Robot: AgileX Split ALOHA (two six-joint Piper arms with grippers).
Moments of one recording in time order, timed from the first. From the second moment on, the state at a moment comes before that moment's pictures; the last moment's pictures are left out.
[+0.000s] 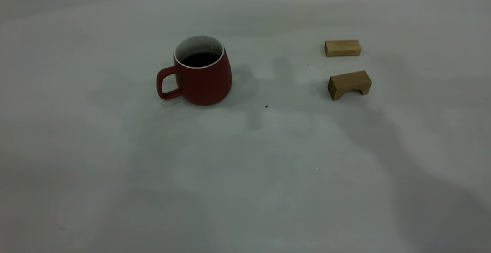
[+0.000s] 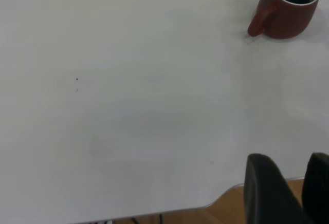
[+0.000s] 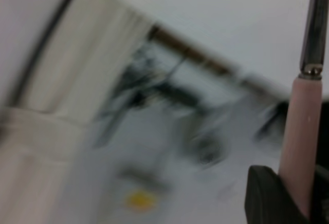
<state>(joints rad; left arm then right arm) -0.09 -0.02 -0.49 0.00 1.13 0.01 0.44 2.17 -1.48 1.61 0.78 0.49</state>
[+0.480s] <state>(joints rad) -0.09 -0.02 -0.49 0.00 1.13 0.01 0.51 2.38 -1.60 1.76 0.75 0.82</state>
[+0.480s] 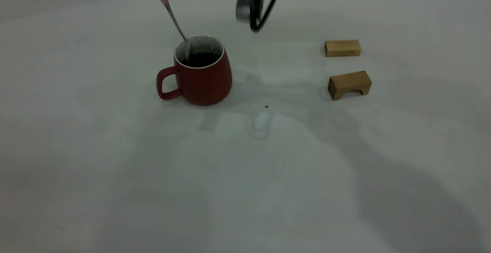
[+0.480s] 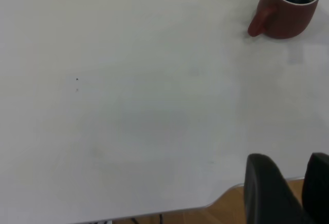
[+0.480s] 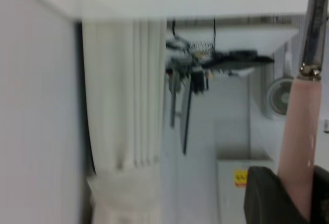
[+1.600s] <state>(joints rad) -0.09 -0.02 -0.49 -0.01 1.13 0.01 0.49 2.59 -1.81 1.69 0.77 0.62</state>
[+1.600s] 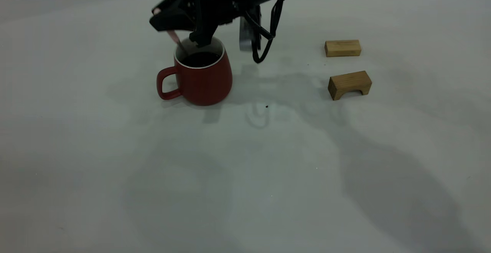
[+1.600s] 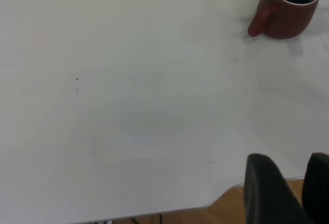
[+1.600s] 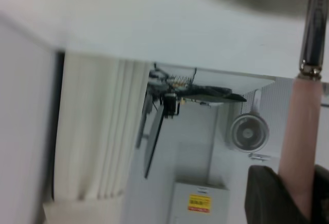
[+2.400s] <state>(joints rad) -0.09 -0.02 -0.49 -0.01 1.13 0.01 0.48 2.59 -1.81 1.66 0.79 0.59</state>
